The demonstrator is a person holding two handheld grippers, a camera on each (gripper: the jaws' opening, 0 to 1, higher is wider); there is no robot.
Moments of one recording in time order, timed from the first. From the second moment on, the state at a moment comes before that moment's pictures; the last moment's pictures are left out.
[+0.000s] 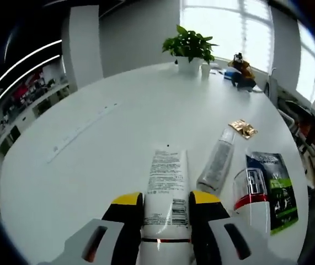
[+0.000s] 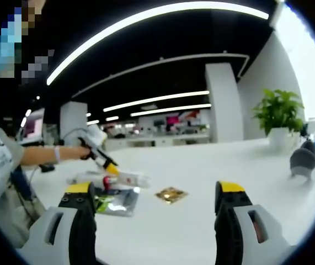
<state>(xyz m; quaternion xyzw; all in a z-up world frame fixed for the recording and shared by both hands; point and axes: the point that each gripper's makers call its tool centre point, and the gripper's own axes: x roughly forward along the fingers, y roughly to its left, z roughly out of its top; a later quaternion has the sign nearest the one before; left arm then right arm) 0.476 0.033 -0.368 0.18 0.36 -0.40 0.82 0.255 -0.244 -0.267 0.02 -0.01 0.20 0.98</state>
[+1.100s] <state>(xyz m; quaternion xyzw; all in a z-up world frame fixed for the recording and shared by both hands) 0.464 0.040 -0.378 0.22 0.50 -0.38 0.75 0.255 -0.242 -0.275 0.02 0.00 0.20 0.98</state>
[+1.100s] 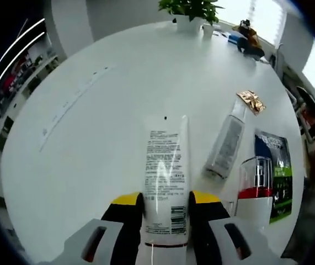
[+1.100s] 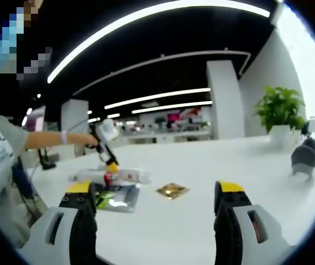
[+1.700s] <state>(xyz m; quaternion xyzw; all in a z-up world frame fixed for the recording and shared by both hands) 0.479 0.039 -0.368 0.11 0.48 -0.34 0.80 0.256 -0.243 -0.275 0.02 0.00 0.20 0.98</state>
